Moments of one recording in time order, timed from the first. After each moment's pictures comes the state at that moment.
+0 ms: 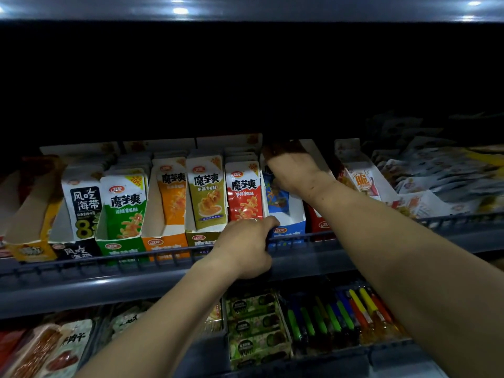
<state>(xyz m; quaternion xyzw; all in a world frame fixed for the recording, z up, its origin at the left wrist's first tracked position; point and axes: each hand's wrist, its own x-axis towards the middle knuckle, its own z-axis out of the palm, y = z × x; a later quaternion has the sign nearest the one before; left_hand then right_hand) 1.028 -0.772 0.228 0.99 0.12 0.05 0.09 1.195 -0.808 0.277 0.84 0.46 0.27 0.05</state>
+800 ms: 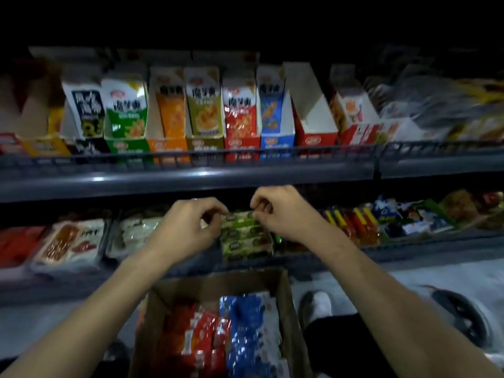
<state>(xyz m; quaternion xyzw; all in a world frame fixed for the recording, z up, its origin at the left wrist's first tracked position) 0.883 -0.788 0.154 0.94 0.11 0.20 0.24 1.040 -0.934 0.162 0.82 0.50 -0.07 -0.25</state>
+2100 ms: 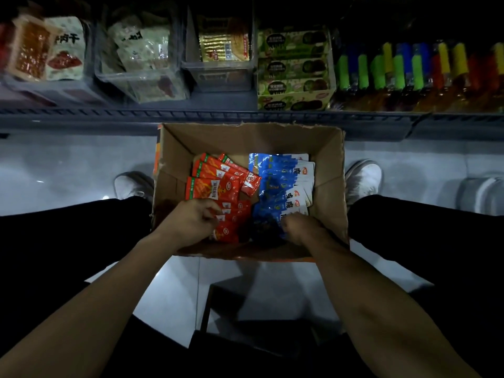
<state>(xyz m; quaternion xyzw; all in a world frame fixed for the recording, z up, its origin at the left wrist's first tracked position) 0.749 -0.830 -0.094 0.77 0.39 -0.24 0.44 0.930 -1.012 -0.218 0.76 0.43 -0.47 0.10</state>
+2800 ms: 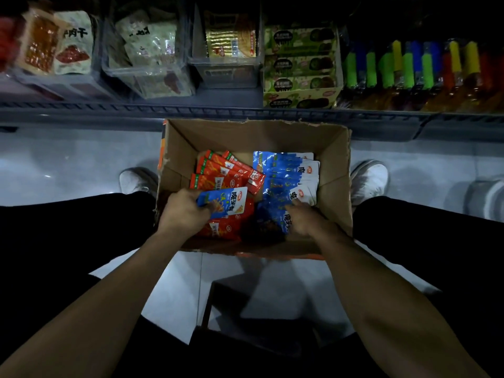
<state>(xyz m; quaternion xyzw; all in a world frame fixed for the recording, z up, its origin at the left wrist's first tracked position) 0.751 -0.833 -0.100 0.79 0.51 -0.10 0.34 0.946 -1.009 -0.235 0.77 0.43 -0.46 0.08</state>
